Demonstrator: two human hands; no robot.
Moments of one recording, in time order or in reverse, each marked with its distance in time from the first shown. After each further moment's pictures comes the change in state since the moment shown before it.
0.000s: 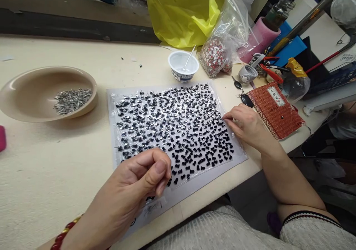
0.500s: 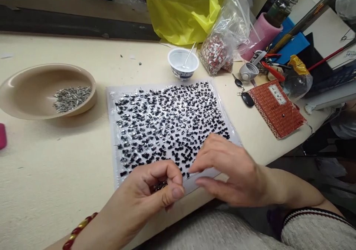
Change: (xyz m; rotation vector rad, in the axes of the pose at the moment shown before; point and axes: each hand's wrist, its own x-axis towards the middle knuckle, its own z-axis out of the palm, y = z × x) left_hand 0.000 -0.007 0.006 0.183 -0.123 -0.015; right_hand -0.010 -0.097 -0.014 0.662 0.018 -0.376
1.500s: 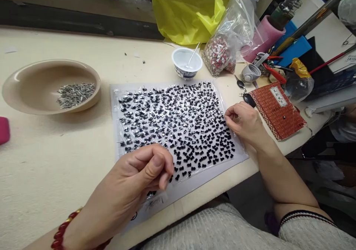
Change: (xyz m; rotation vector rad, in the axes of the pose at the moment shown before) left_hand 0.000 0.002 -0.010 -0.319 0.082 0.015; right_hand -0.017 0.084 -0.039 -0.625 0.138 0.415
